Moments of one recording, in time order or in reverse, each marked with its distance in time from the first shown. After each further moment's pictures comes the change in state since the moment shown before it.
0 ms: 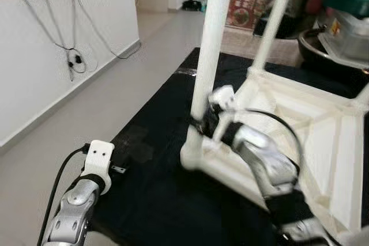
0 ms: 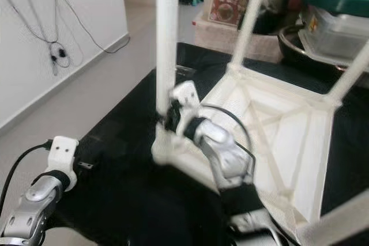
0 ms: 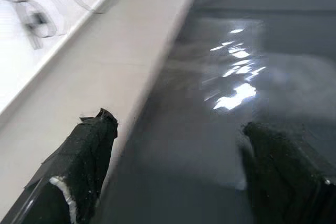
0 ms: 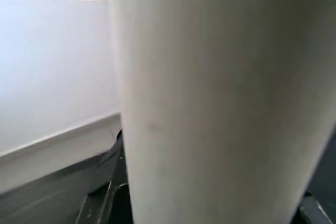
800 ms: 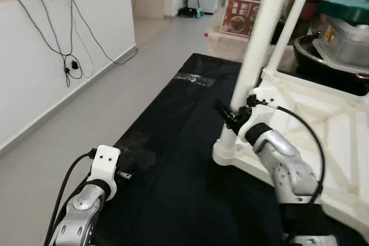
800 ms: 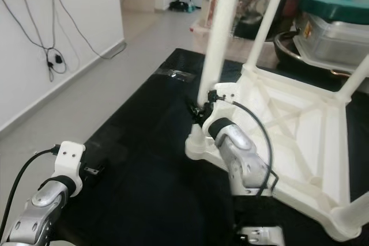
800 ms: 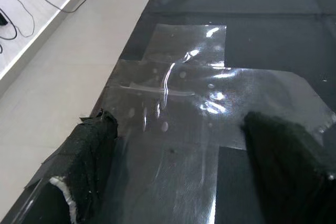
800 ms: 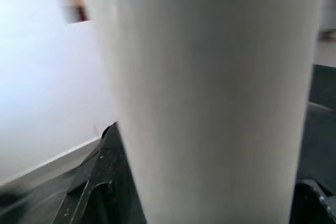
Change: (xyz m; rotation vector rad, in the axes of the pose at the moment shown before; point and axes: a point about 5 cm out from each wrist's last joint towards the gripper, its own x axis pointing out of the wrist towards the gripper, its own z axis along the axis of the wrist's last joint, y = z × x) left arm 0.002 -0.010 0.000 -0.018 -0.003 -0.021; right arm -0.028 0.004 0.030 0.092 -0.123 0.453
